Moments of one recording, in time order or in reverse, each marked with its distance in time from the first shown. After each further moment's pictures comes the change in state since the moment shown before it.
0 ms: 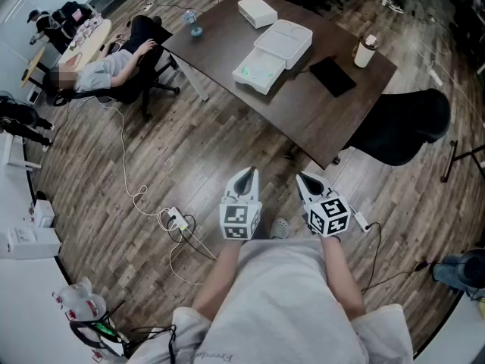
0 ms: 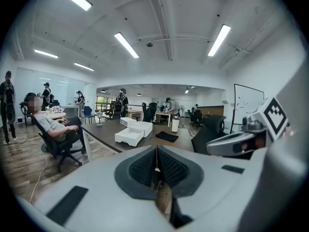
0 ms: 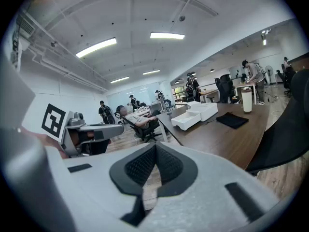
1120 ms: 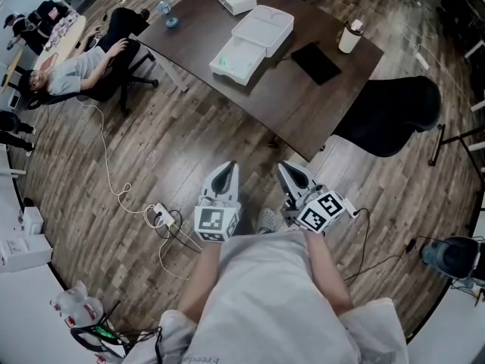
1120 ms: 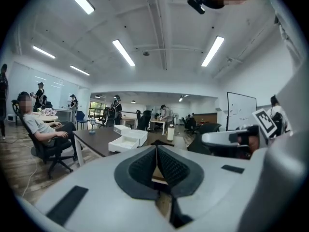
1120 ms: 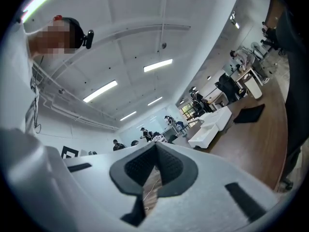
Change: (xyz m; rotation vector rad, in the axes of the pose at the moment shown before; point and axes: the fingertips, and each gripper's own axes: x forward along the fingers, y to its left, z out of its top) left arm 0.009 0.009 0.032 0.016 -0.125 -0.067; right arm 0.006 0.006 0.060 0.267 -0.377 0.201
